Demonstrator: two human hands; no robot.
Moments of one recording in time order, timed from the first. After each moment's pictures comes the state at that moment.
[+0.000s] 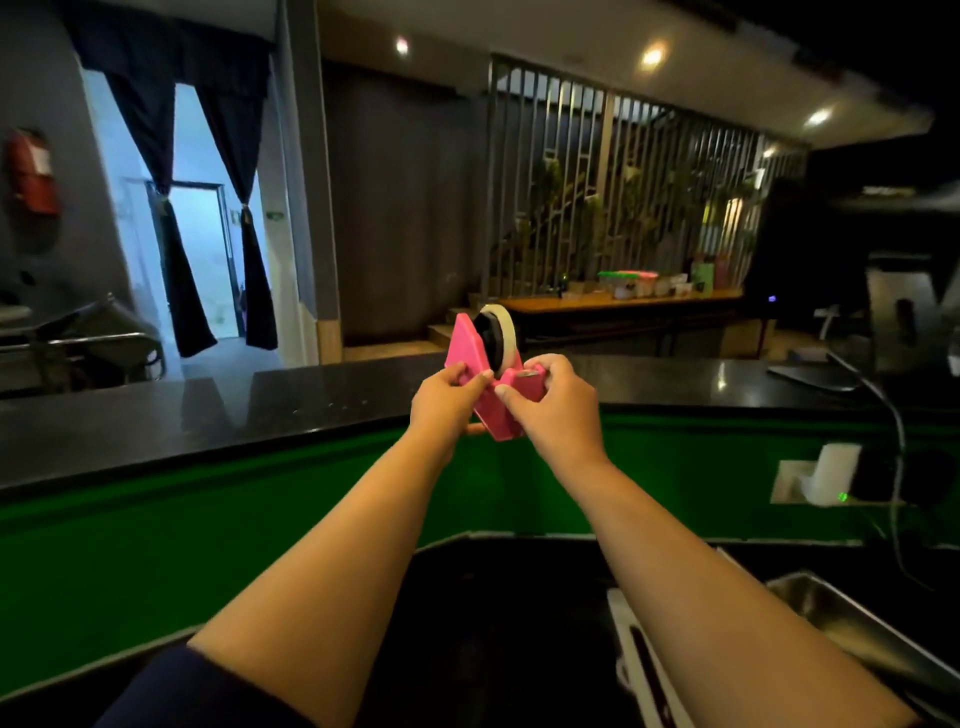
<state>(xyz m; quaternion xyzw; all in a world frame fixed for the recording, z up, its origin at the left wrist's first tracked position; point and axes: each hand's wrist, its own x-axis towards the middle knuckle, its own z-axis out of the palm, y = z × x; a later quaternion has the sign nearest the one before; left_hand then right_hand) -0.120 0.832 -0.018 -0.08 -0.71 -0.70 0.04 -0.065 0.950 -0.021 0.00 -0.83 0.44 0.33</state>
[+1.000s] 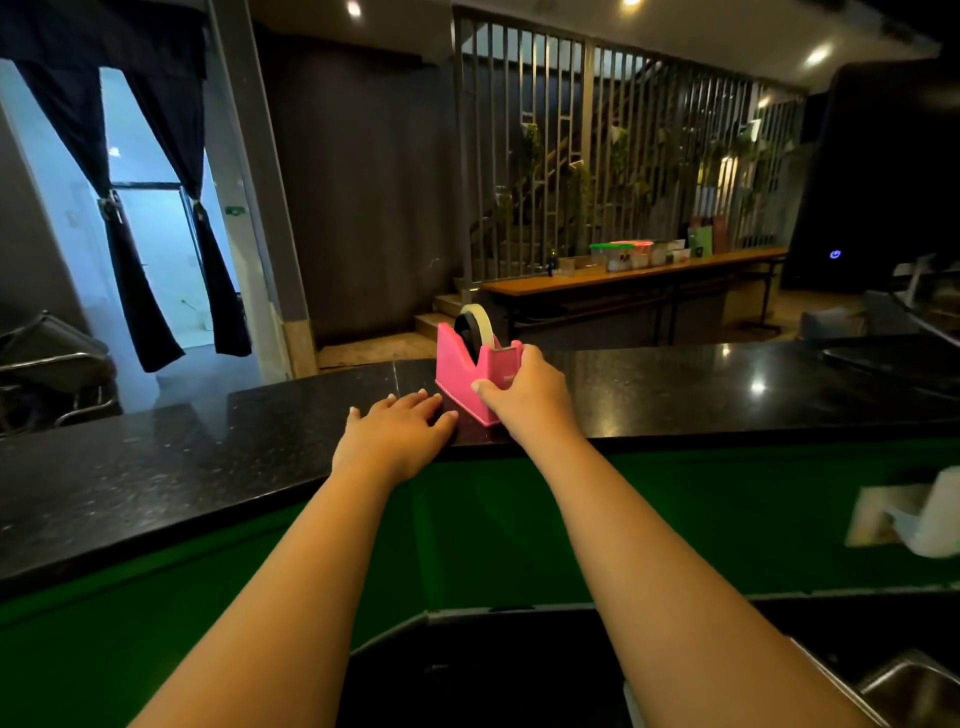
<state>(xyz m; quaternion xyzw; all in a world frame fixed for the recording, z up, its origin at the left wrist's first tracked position) -0.310 0.886 -0.061 -0.14 -0.99 -0.06 0.06 -0.266 1.038 -0.036 -0.08 -0.87 0.44 0.23</state>
